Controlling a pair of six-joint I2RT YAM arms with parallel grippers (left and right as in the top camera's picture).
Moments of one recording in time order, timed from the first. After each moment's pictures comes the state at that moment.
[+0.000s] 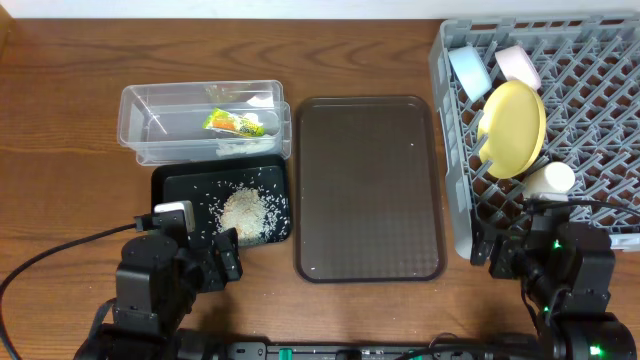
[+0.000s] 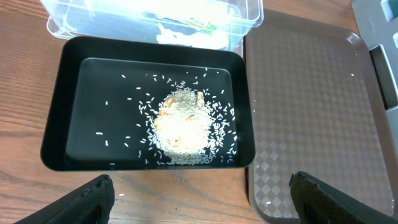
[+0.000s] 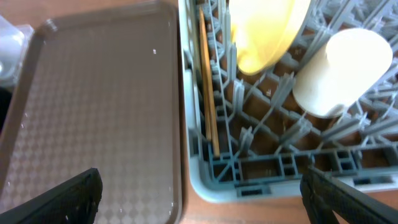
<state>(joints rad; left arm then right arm) -0.18 0.52 0.81 -1.05 -0.01 -0.35 -0.01 0.56 0.70 -0.90 -0.09 0.14</state>
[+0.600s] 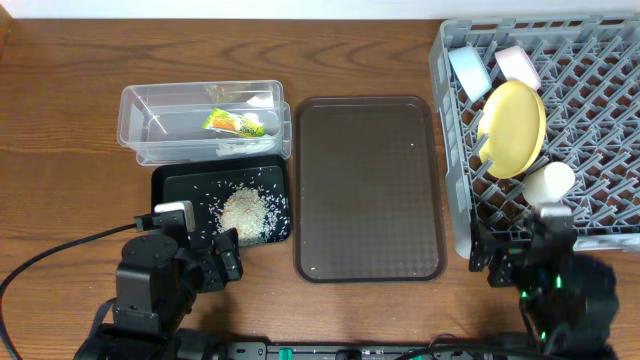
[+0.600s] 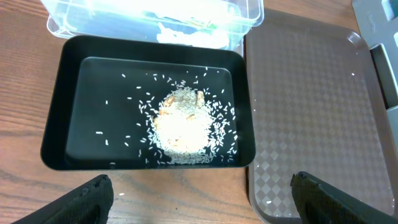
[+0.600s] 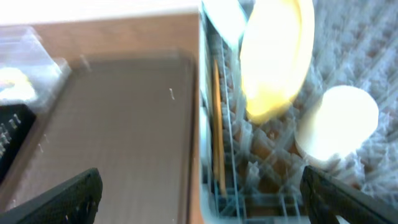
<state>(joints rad) -0.18 0.52 0.81 -1.05 -0.01 -0.35 0.06 0.31 0.60 -0.73 -0.07 0.11</state>
